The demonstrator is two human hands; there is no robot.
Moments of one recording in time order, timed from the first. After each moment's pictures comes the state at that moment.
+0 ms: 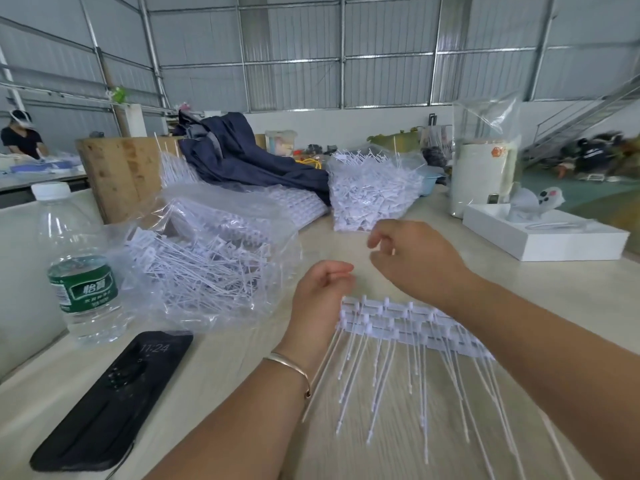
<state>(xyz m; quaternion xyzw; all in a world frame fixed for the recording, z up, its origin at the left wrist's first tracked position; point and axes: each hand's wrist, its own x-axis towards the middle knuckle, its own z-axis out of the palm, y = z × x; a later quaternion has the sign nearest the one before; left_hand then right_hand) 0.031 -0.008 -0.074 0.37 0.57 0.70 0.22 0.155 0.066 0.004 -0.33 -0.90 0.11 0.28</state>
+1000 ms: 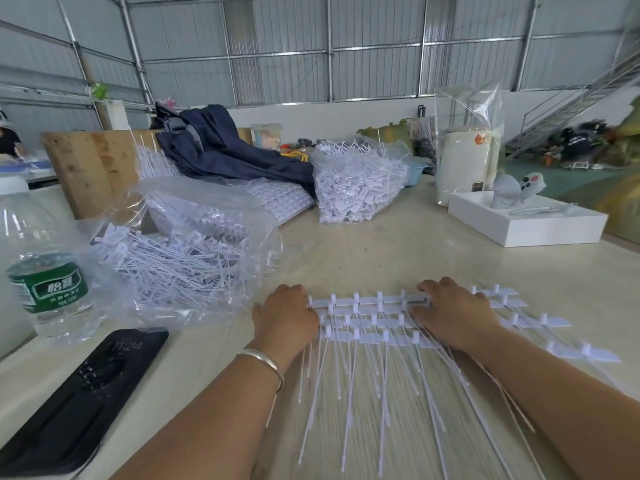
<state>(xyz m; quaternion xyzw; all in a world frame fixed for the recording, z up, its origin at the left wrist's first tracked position) 0.012 -0.003 -0.096 0.44 0.87 0.21 0.03 0.215 0.133 -0.105 -0.48 -0.87 0.05 0.12</state>
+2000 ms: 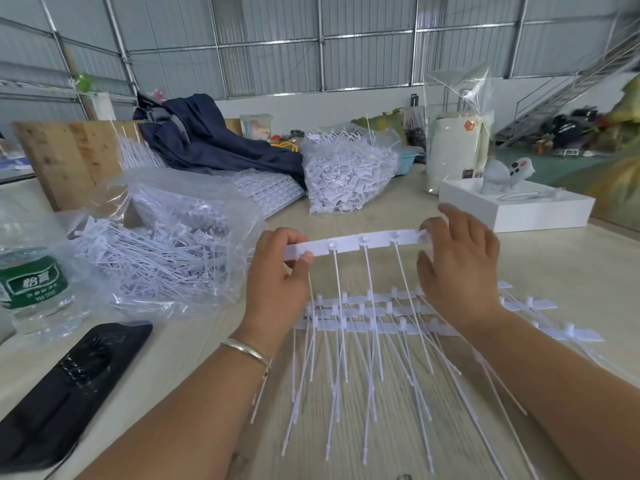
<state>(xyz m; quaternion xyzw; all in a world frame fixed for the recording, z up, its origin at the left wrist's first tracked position) 0.030 -0.006 -0.081 0.50 0.63 0.59 -0.09 0.224 0.106 -0.075 -0.42 -0.81 -0.08 0.41</state>
